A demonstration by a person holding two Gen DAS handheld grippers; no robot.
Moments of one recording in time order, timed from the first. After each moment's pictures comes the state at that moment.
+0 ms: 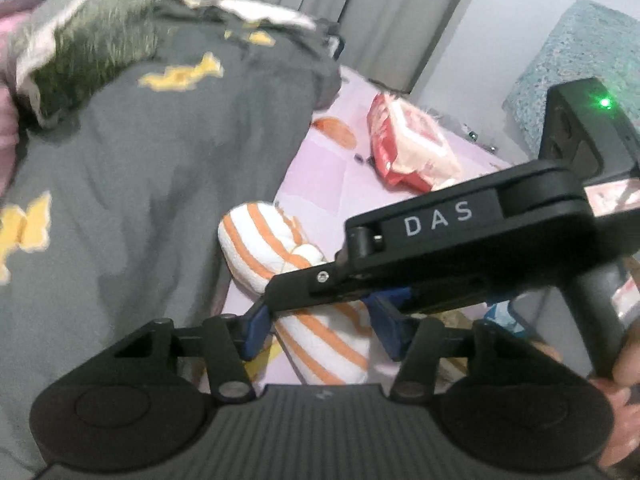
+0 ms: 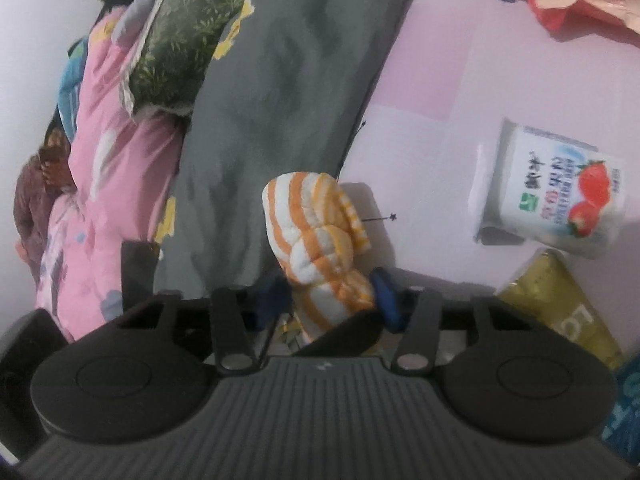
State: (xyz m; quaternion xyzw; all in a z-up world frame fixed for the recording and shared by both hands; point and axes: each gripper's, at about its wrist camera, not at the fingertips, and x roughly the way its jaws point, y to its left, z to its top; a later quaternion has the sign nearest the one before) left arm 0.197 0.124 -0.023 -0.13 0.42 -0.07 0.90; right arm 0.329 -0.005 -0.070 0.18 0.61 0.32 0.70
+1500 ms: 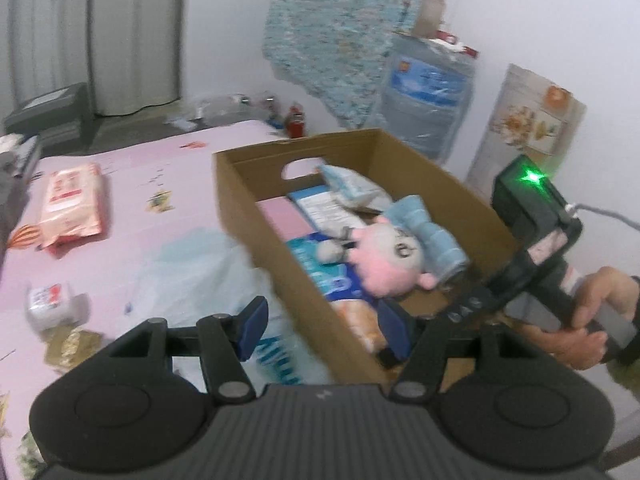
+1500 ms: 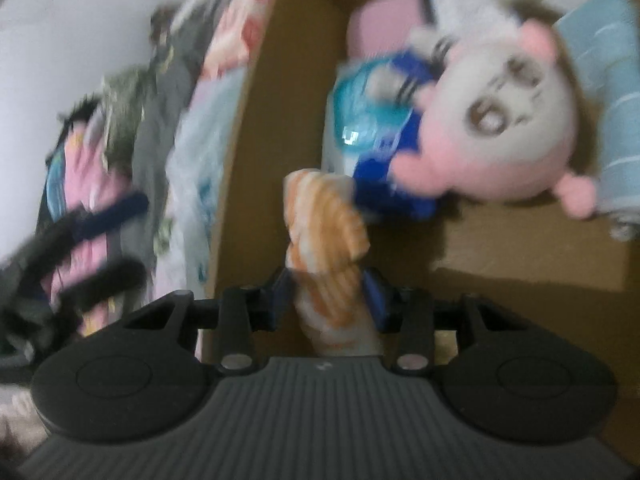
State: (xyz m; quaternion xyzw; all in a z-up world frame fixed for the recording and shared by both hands) left arm 0.082 -0.149 0.060 0.07 0.37 -0.34 0.86; right arm 0.102 -0.399 -0.050 0.27 0.57 0.19 0.75
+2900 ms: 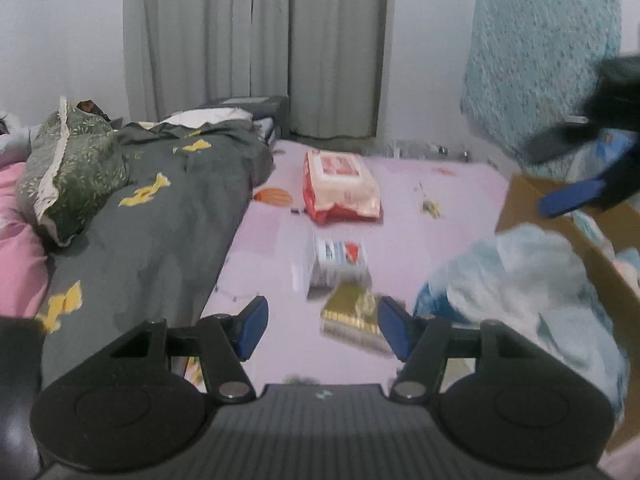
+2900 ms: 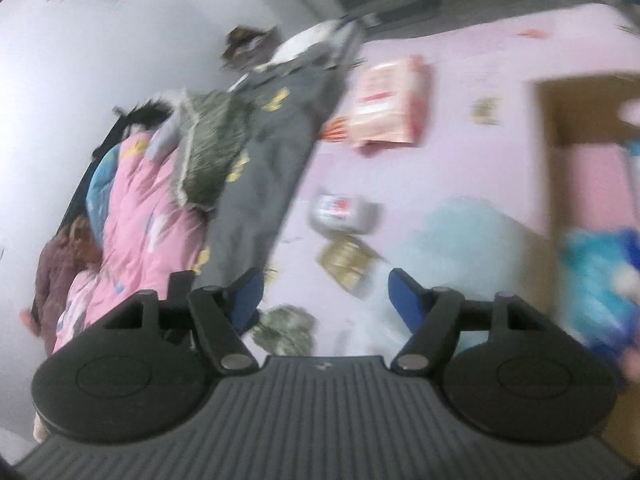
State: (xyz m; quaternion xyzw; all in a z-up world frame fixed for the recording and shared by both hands) left arm 0.113 0.047 0.017 0.02 0.31 -0.08 0.95; right arm 0.199 -0.243 0.064 0.24 0.47 0.26 0.81
